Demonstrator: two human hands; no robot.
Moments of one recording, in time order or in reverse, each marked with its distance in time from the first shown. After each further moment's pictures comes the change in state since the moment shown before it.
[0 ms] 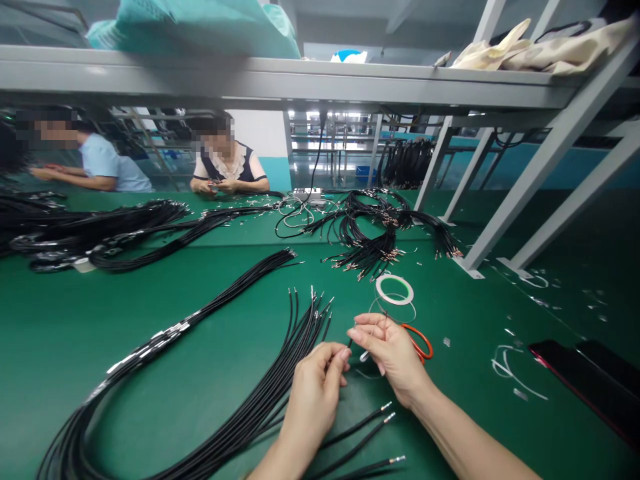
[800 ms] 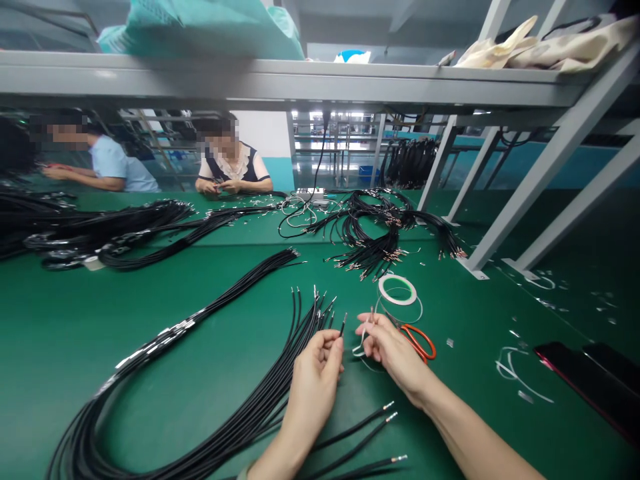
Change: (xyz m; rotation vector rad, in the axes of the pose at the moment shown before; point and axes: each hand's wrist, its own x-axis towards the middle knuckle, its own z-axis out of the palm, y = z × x) left_hand 0.005 -0.007 0.004 -0.254 0.097 -0.144; right_hand 0.001 -0.001 -0.006 -0.125 -0.104 -0.009
